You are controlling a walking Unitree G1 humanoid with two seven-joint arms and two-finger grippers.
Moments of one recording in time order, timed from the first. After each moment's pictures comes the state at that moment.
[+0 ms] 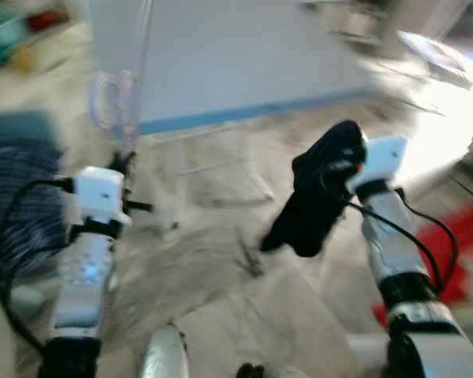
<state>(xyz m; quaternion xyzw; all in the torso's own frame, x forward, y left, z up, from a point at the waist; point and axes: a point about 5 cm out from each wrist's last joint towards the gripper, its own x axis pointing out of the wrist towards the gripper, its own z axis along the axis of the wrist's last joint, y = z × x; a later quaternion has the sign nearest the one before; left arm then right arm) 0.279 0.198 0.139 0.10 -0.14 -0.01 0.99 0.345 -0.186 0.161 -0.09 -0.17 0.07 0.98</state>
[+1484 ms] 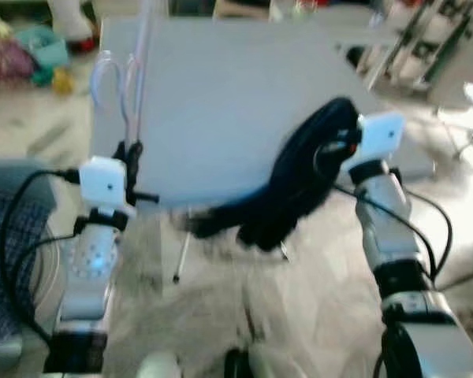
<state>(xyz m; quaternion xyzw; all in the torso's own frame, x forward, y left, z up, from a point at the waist) 0.286 0.181 0.155 0.09 -0.17 -0.04 0.98 0.351 -0.177 0.186 -0.08 -0.21 0.08 0.97</state>
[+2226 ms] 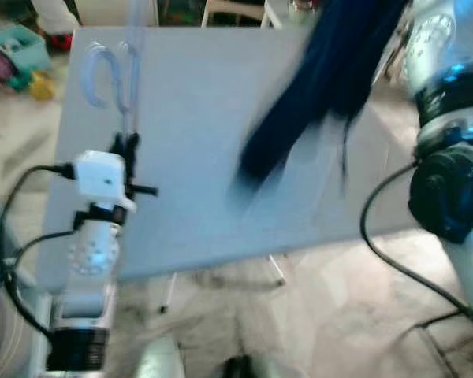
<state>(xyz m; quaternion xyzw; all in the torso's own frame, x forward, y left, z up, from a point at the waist) 0.285 0.183 0.164 0.09 -0.19 -0.01 0.98 0.387 -0.160 0.436 0.05 -0.44 0.05 0.89</state>
